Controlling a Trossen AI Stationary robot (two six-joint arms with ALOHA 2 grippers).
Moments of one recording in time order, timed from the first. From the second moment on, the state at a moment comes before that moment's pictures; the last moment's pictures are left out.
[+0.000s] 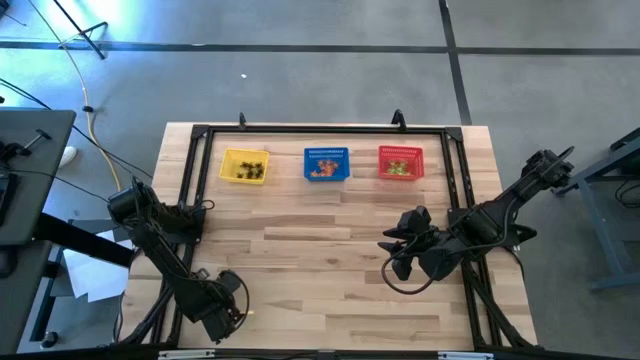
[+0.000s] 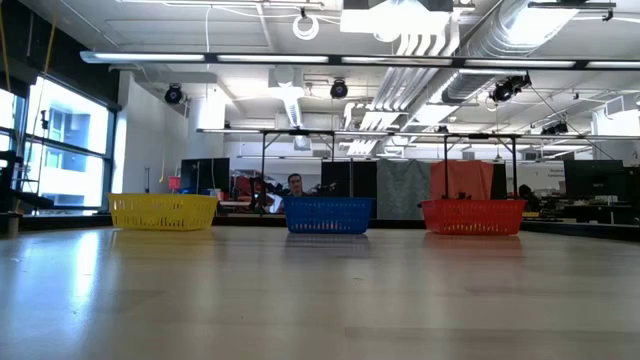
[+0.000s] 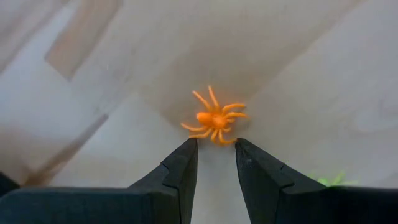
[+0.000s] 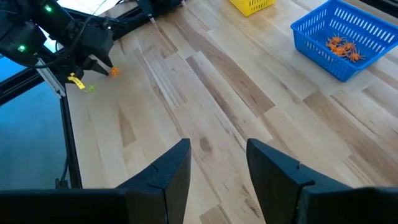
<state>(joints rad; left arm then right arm) -0.99 1.74 0.98 -0.83 -0.01 -1.76 0.65 1.27 1.21 -0.84 0.66 1.02</state>
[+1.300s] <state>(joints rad) -0.98 1.78 1.10 -0.85 -0.36 -1.76 0.65 1.40 1.21 -0.83 0.66 1.03</state>
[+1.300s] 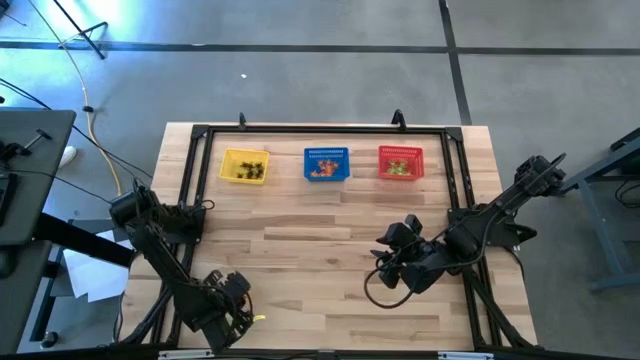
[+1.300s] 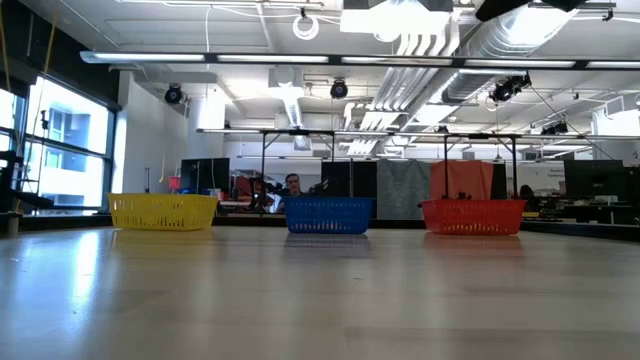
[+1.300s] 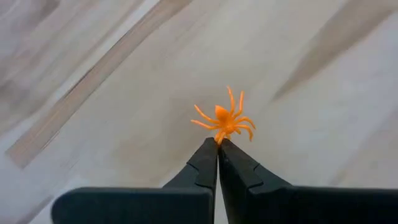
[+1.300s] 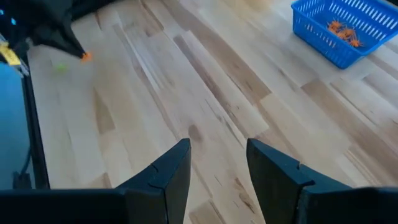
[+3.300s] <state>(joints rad) -0.63 1.77 1.34 -0.38 -0.93 -0.62 0.55 1.68 1.21 -0.06 0.70 0.70</state>
